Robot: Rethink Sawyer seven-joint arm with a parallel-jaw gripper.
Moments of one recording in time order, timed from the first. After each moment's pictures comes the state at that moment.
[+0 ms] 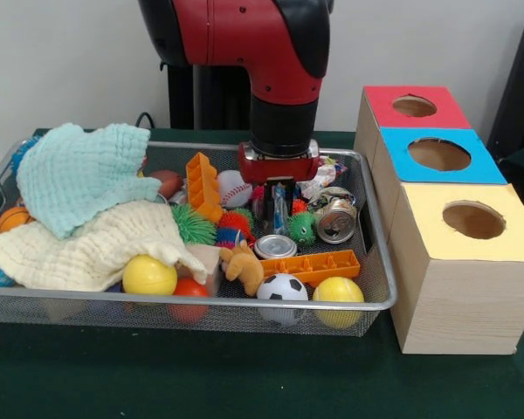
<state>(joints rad) -0.31 -0.47 0.09 1.74 -0.35 0.27 1.68</state>
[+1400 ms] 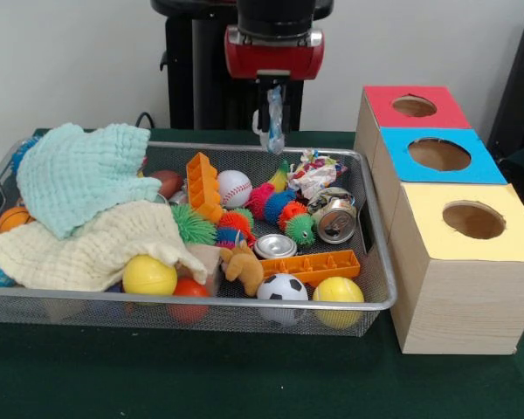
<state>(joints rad) -0.39 -0.84 0.17 1.82 -0.18 0.58 1.68</state>
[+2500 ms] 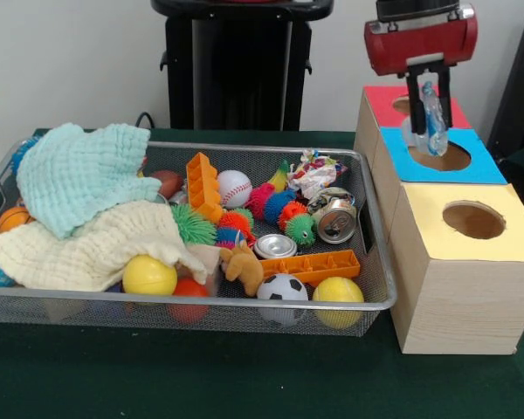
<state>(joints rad) -0.30 -0.86 0.32 1.91 0.08 0.30 1.68</state>
